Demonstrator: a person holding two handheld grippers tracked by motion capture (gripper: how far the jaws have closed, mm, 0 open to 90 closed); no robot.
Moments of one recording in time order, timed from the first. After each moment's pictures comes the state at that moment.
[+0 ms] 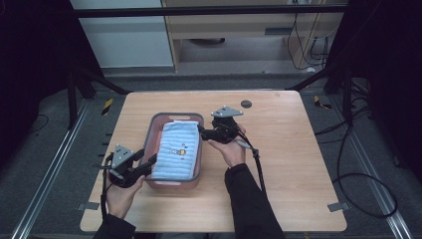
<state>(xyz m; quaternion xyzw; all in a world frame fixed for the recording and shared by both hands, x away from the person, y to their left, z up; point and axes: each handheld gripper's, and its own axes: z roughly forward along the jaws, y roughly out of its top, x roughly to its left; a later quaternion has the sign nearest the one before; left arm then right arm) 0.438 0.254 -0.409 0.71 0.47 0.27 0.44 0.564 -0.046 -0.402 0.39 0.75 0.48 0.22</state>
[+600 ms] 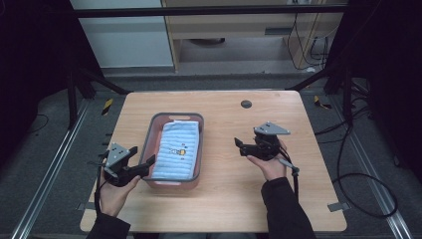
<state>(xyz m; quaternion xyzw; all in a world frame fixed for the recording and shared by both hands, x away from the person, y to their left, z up) 0.443 0.270 -0.407 0.72 0.44 0.28 0.45 0.513 -0.155 -0.418 0.42 0.73 0.47 0.25</state>
